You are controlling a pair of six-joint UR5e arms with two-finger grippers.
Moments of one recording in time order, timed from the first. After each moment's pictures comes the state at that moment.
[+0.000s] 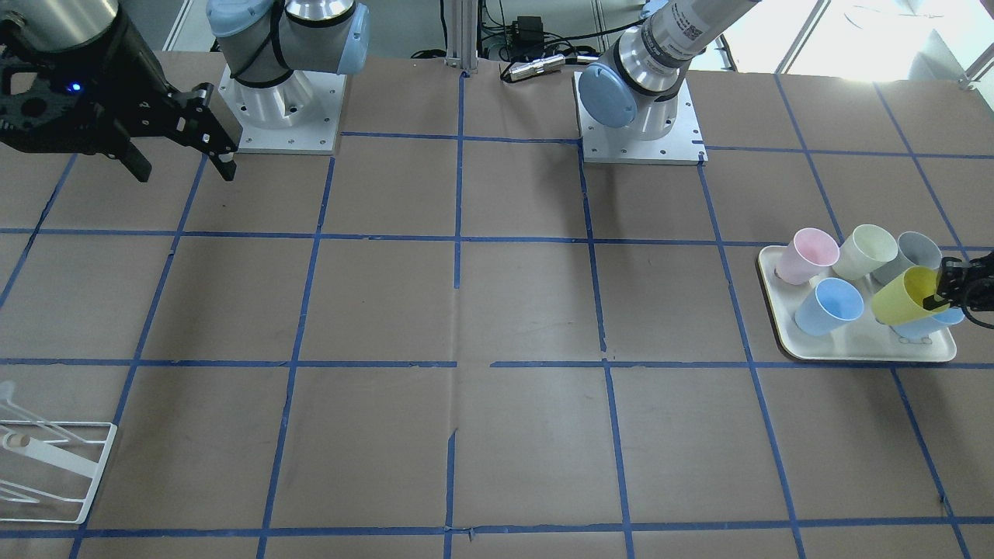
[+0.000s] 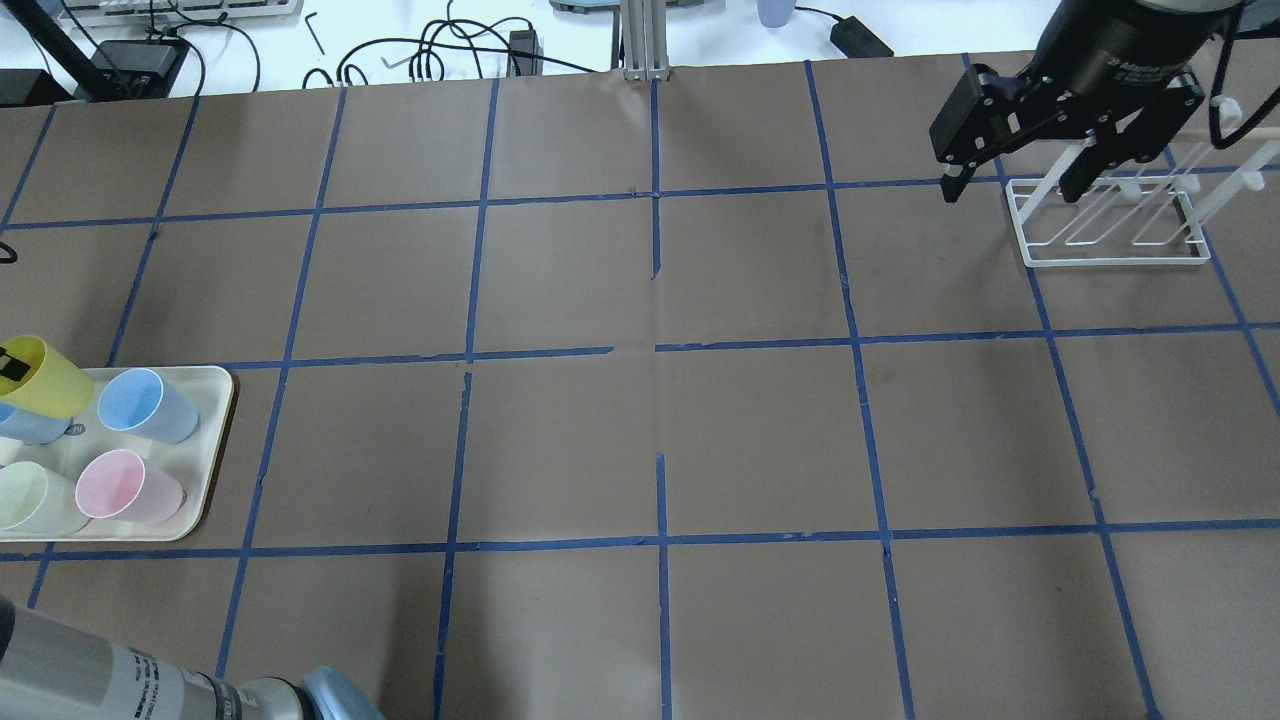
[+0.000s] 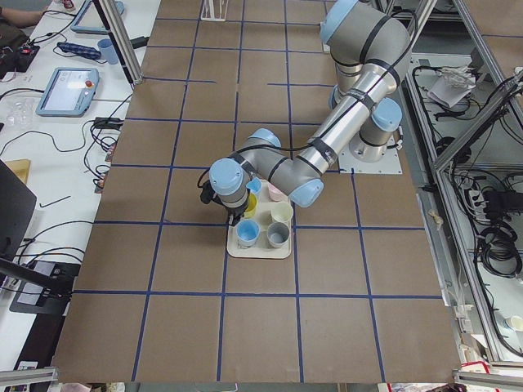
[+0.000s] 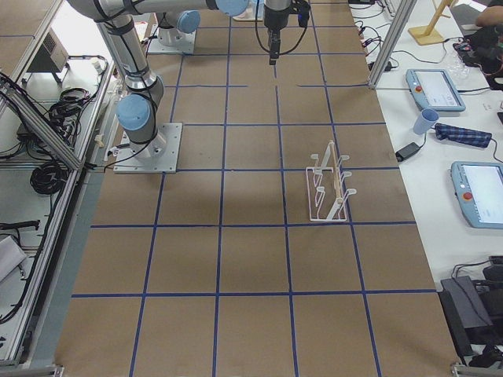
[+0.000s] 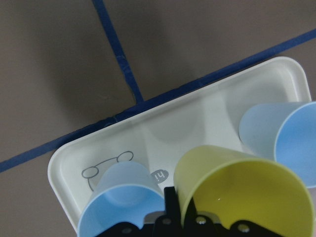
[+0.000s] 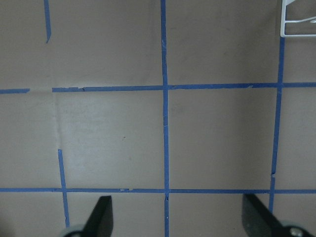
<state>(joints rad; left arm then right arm) -0.73 -2.01 -1.54 -1.33 1.53 1.24 1.49 -1.59 1.50 -1.46 -1.51 -0.07</state>
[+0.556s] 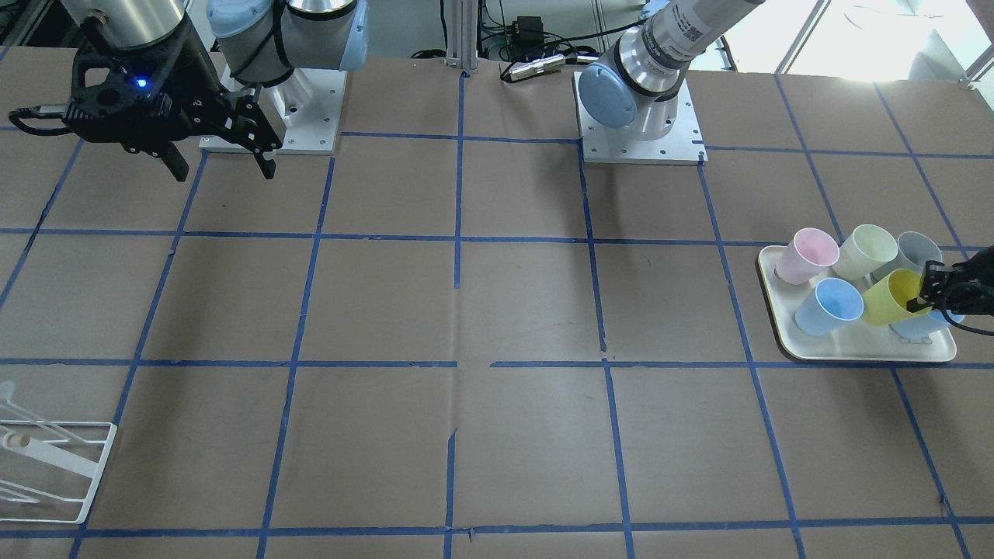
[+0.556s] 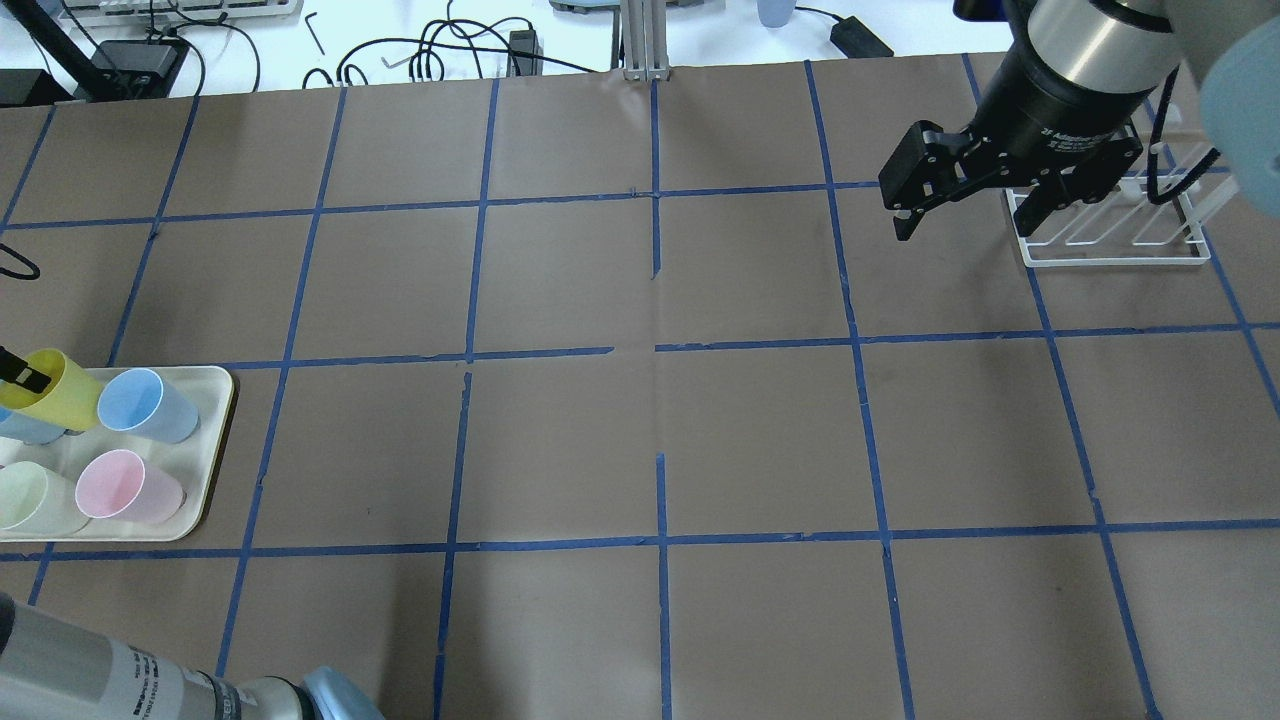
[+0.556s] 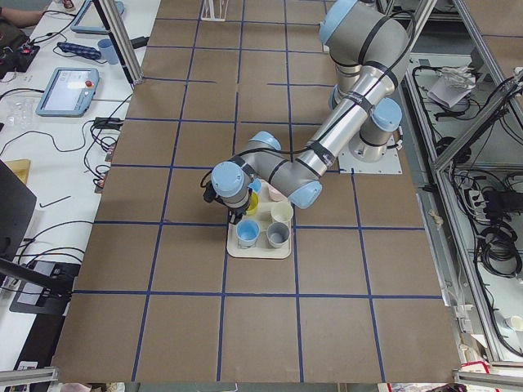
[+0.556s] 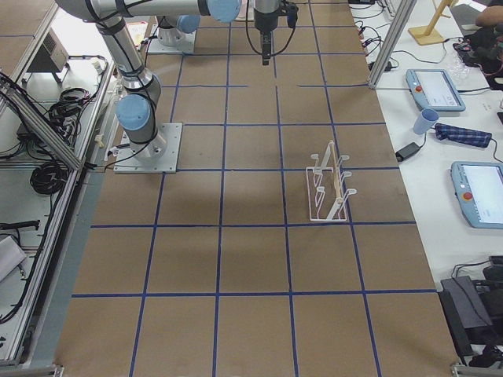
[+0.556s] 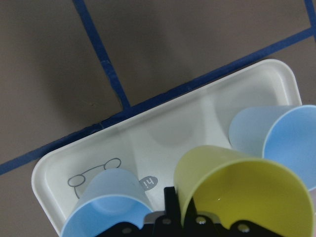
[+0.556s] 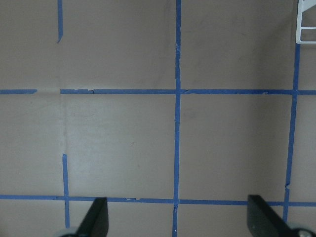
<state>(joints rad) -0.73 -2.02 -1.58 -1.30 1.53 1.27 1.55 -1.64 1.59 -1.57 -1.52 -0.04</state>
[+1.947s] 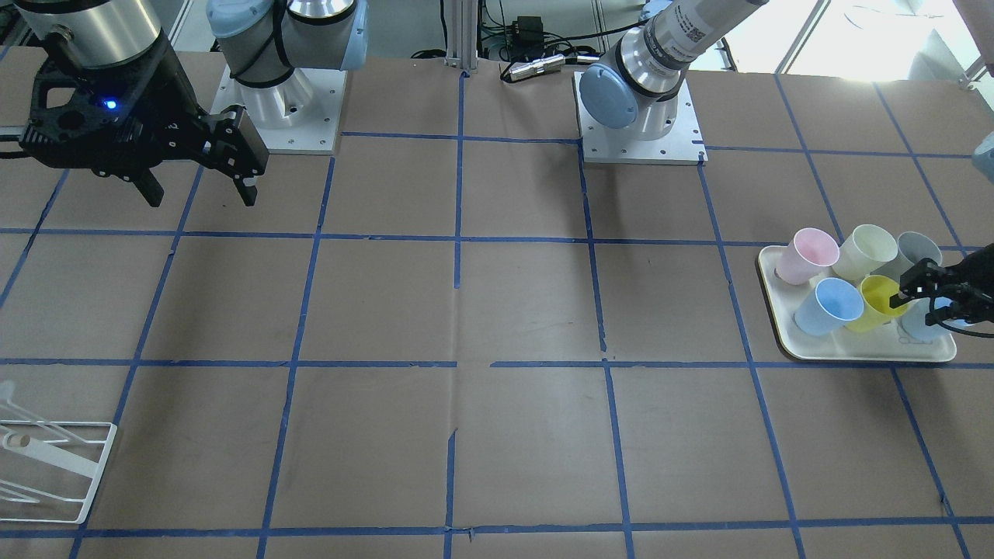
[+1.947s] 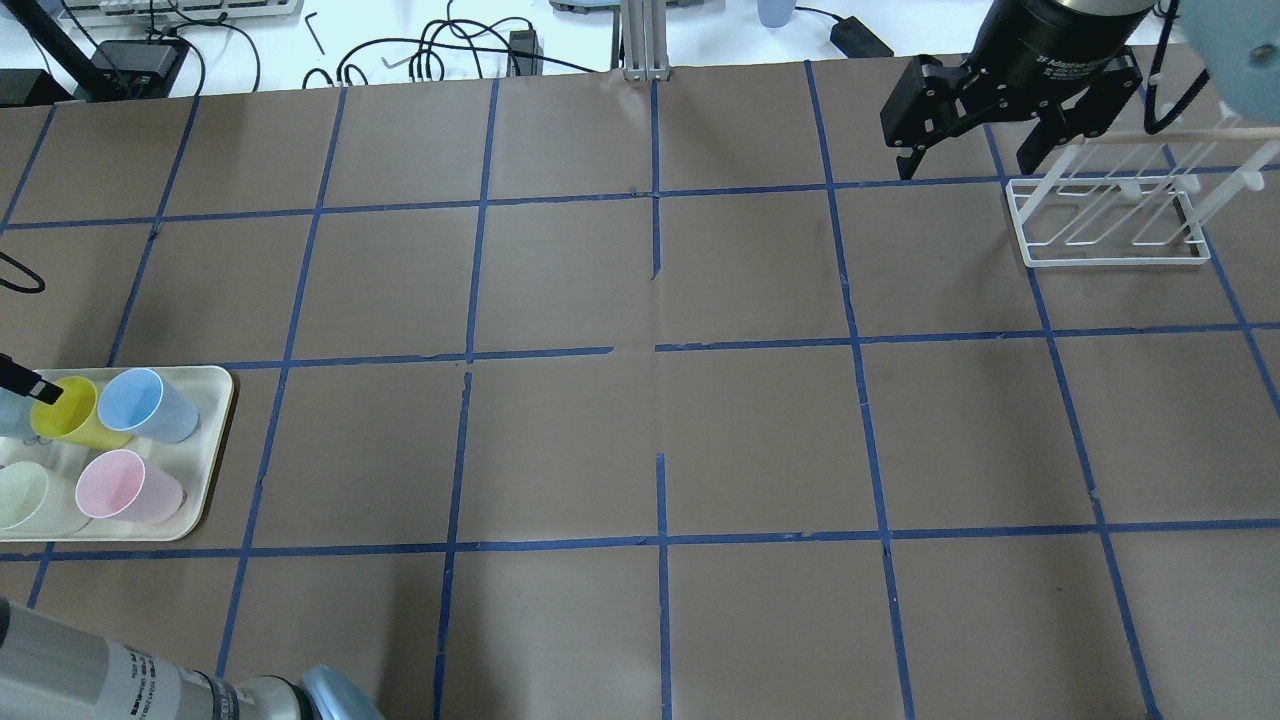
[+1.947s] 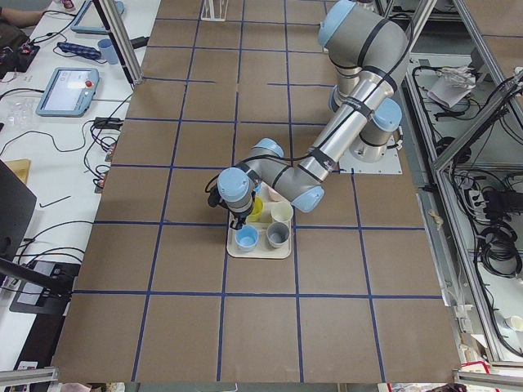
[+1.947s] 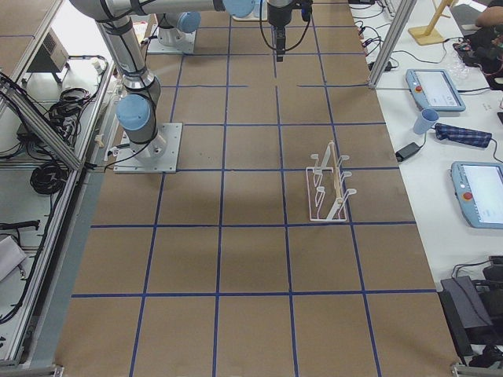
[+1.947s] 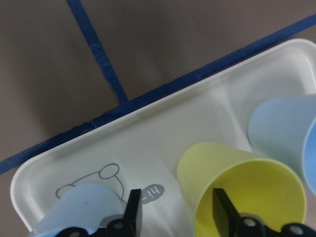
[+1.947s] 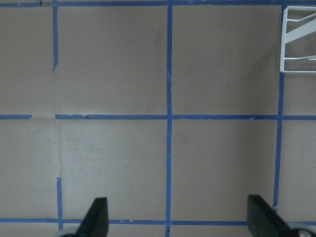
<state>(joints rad) -0.72 -2.01 -1.62 -1.21 1.53 1.28 1.55 -1.55 1.48 -1.57 -1.54 -0.03</state>
